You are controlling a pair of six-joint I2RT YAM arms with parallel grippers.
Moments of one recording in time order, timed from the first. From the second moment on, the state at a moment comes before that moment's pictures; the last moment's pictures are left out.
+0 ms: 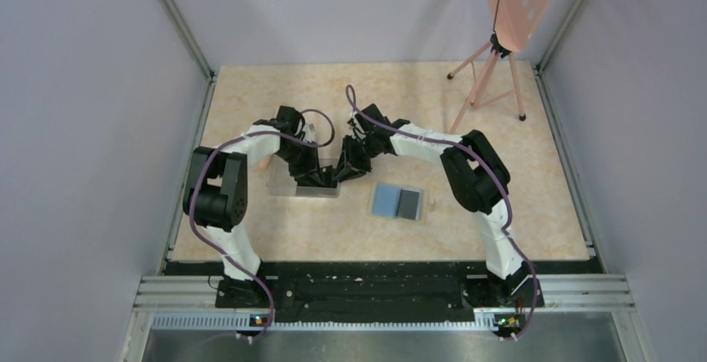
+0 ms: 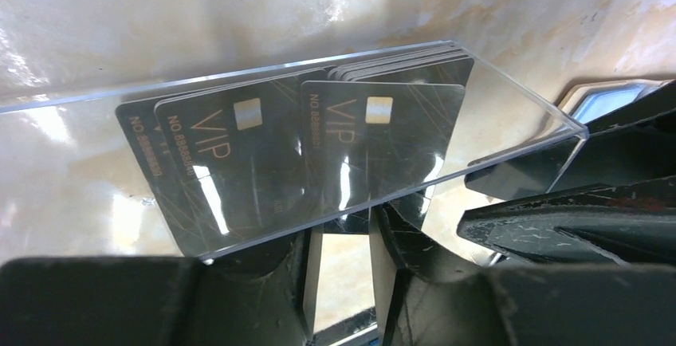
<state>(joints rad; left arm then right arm) -0.21 1.82 1.17 -0.68 0.40 -0.33 0.70 2.17 1.58 -0.38 -0.59 0.80</state>
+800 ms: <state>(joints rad) -0.24 1.77 1.17 -0.70 0.30 -0.34 0.70 2.17 1.56 -0.36 -0.61 0.80</state>
